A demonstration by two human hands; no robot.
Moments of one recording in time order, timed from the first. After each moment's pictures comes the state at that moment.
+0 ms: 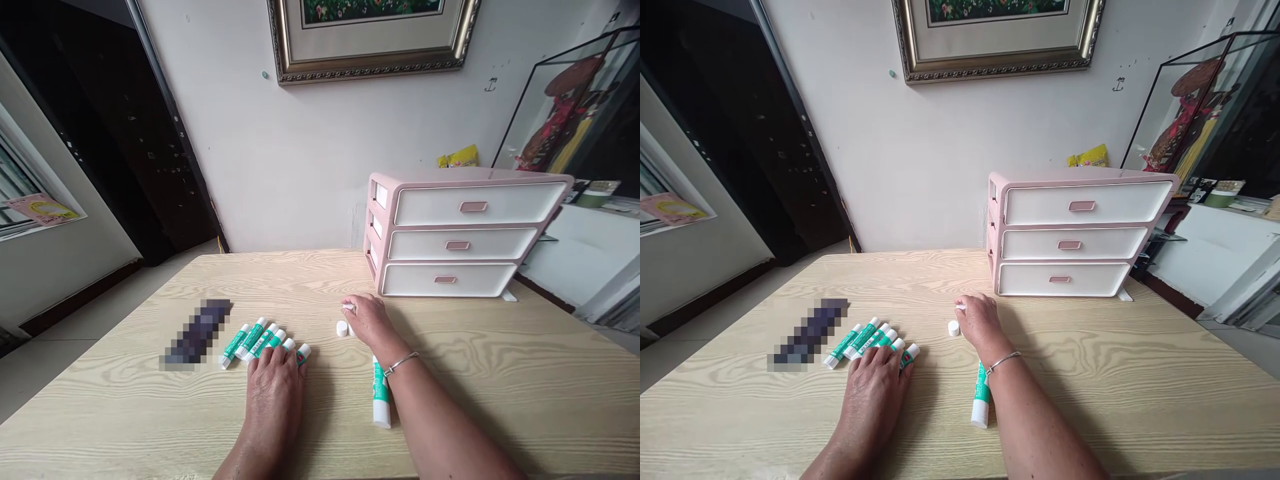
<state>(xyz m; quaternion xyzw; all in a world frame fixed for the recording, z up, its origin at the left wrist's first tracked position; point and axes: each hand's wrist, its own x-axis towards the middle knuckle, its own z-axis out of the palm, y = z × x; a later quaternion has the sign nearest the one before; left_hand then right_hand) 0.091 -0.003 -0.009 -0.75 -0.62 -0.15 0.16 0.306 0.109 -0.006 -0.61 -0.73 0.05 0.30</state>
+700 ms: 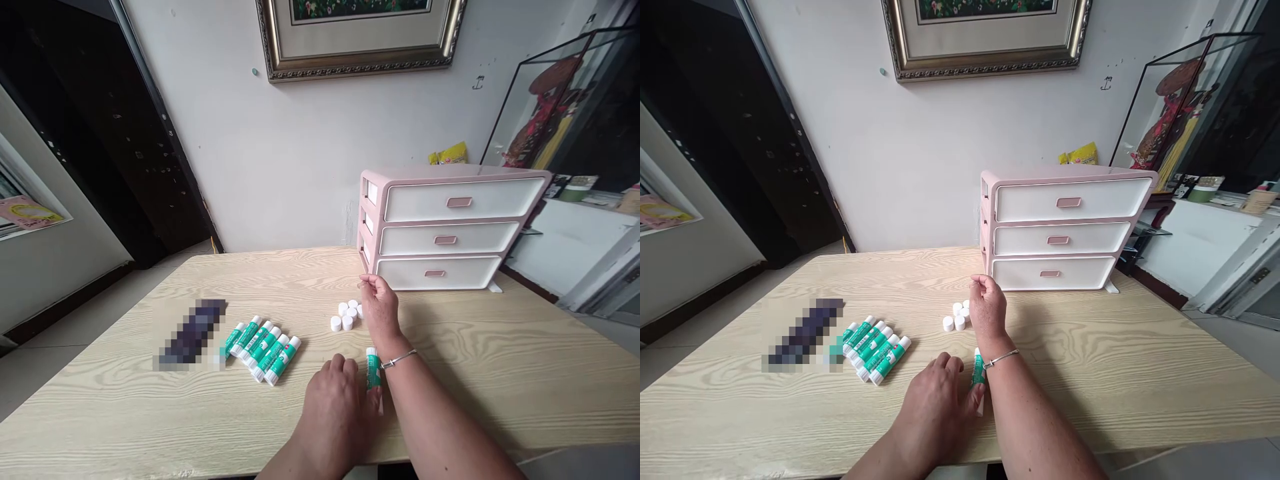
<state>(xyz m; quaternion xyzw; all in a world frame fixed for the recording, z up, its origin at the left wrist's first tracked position) 0.181 -0.028 -0.016 -0.81 -0.56 -0.16 -0.08 0.317 0.106 0.002 -0.56 -0.50 0.13 0.65</state>
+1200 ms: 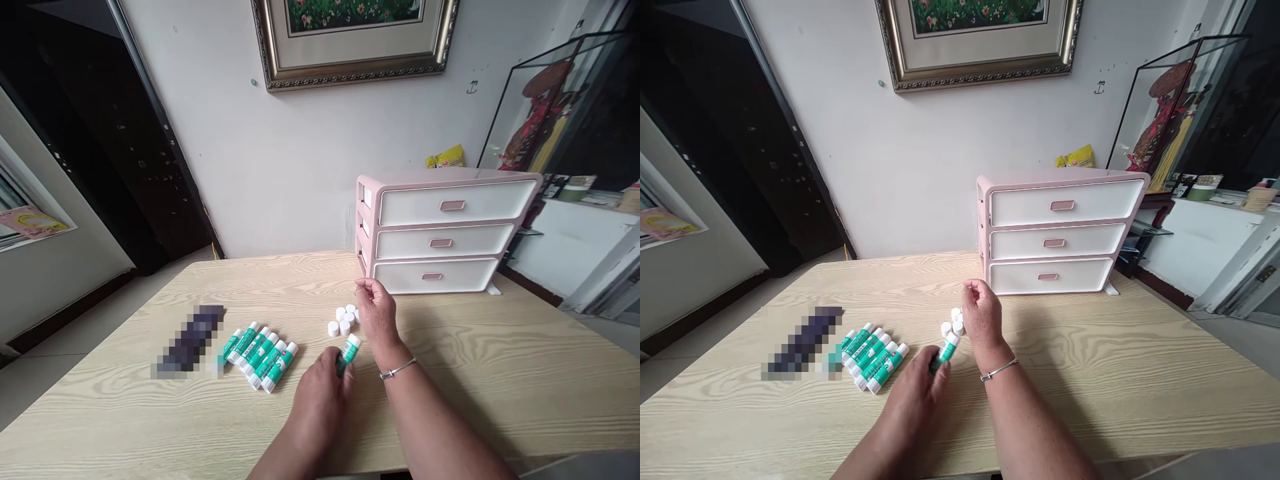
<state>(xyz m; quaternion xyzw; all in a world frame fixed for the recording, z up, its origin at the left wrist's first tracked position) 0.167 -0.017 0.025 -0.75 -0.59 -0.21 -0.22 0.309 0.086 0.022 -0.54 -0.51 0.16 0.64</state>
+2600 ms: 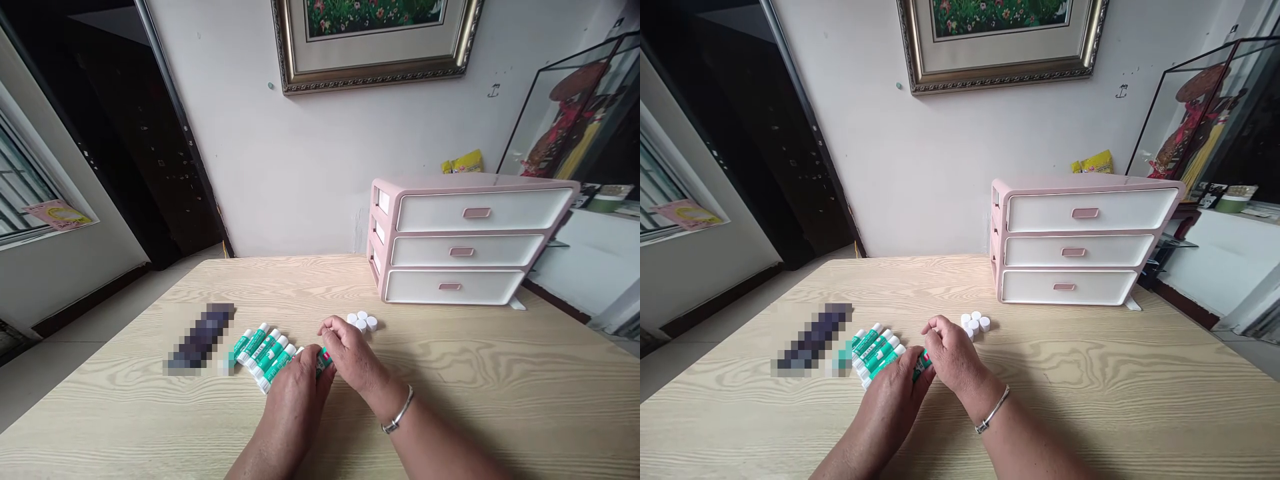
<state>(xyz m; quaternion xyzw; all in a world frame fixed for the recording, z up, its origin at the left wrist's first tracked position) 0.122 -0.002 0.016 -0.75 -0.60 -0.25 -0.14 0.250 0.047 0.015 -0.46 -0.67 0.37 0.45</state>
